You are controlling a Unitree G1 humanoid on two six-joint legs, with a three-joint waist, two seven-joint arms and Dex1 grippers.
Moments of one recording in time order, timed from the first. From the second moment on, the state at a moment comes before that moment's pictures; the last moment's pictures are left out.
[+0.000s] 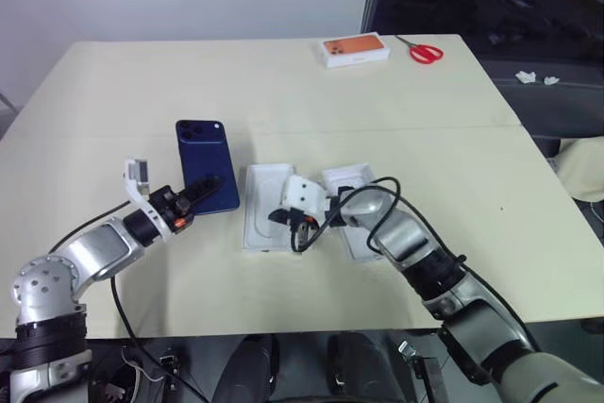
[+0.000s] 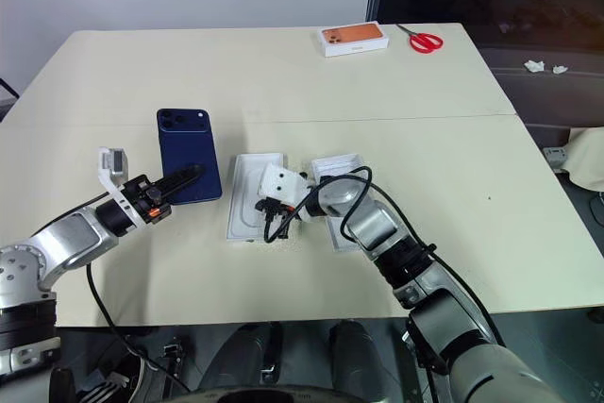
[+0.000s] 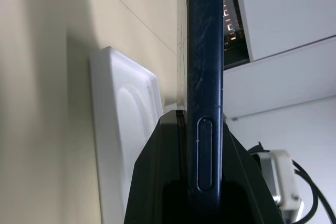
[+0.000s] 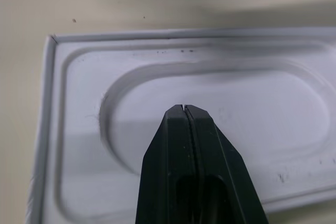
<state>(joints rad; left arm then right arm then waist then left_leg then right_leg) -0.20 0.57 0.41 -0.03 -1.67 1.06 -0.08 -0.65 -0.29 0.51 0.15 -0.06 0.32 0.91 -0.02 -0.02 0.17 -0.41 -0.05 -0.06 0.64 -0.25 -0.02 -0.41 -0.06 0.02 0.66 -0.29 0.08</state>
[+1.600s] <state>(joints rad) -0.20 0.55 0.23 -0.11 -1.61 1.15 -0.10 -0.73 -0.46 0.37 0.14 -0.05 0.37 0.93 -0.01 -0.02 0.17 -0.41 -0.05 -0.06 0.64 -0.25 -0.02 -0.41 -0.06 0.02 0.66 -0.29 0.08</state>
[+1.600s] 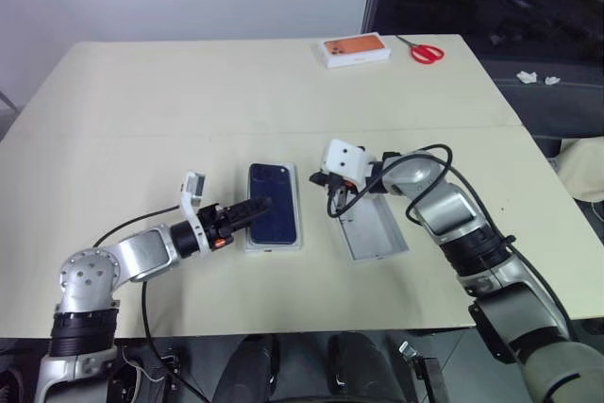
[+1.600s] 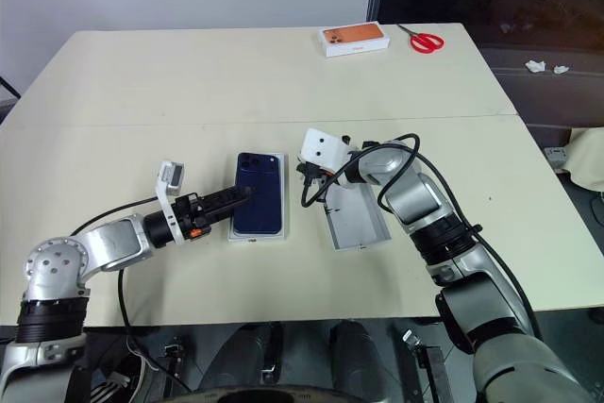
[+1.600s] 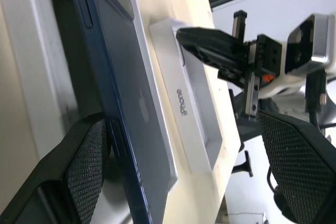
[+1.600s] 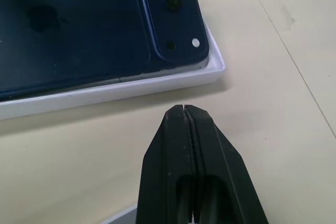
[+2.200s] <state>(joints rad) -0.20 0.65 0.29 -0.13 -1.43 1.10 -0.24 -0.74 -0.38 0.33 0.14 0.02 0.42 0.93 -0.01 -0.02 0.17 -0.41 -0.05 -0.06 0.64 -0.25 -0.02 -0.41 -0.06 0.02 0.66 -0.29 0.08</state>
